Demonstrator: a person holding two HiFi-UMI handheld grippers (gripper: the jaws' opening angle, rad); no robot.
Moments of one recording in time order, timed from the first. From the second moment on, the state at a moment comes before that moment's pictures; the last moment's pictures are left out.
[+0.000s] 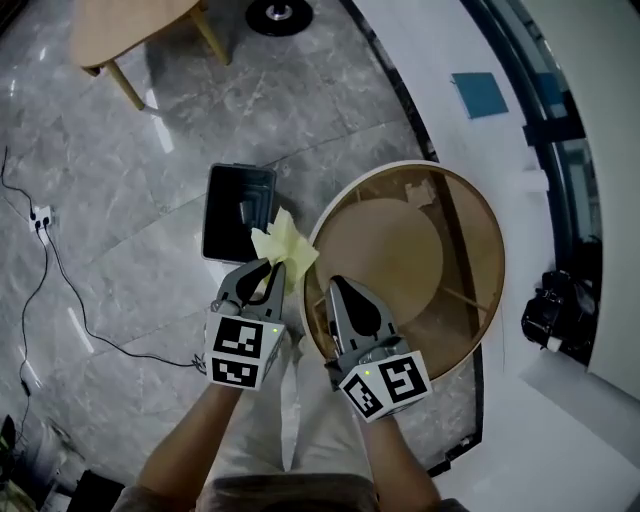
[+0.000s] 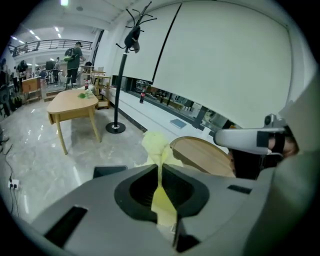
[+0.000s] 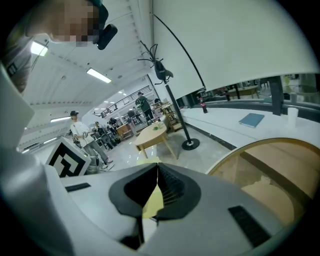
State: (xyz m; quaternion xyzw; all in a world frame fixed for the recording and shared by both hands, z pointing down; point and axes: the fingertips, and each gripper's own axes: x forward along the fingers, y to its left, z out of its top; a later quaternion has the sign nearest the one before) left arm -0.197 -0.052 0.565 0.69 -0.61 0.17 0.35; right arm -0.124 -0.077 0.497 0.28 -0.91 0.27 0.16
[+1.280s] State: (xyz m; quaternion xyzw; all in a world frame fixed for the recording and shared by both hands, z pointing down) left arm -0.322 -0.040 0.712 0.62 -0.64 0.16 0.42; right arm -0.219 -0.067 0.589 0.26 -0.90 0.29 0.22
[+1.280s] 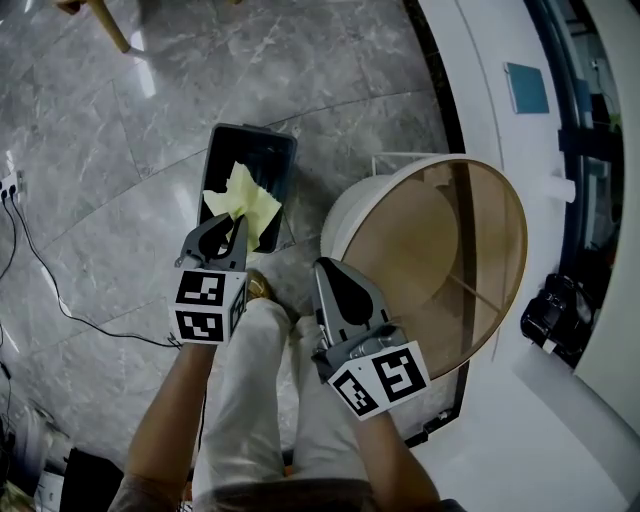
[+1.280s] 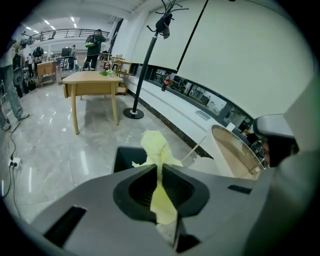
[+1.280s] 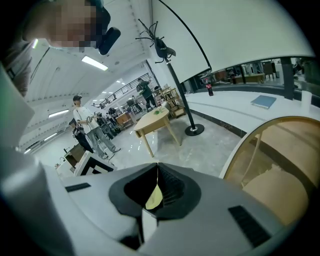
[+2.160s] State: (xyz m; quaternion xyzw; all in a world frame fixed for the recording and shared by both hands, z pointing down) left arm -0.320 -0.037 0.720 0.59 -0.66 0.17 0.44; right arm -0.213 -0.075 0.590 0.25 -0.90 0.30 0.21
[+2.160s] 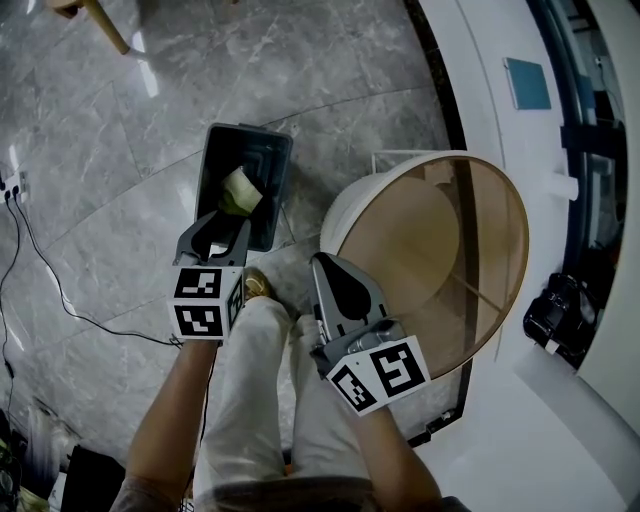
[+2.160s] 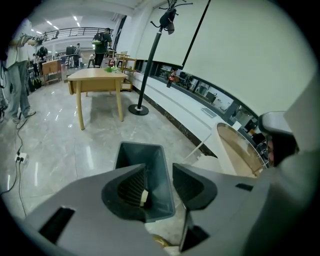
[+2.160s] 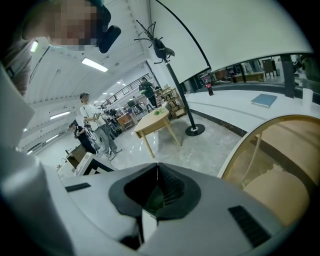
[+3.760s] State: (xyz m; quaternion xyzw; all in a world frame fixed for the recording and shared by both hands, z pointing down) left arm -0.124 0.043 0.190 0.76 -0.61 0.06 0.24; right arm -0.068 0.019 0.156 0.11 -0.98 0.14 0.07
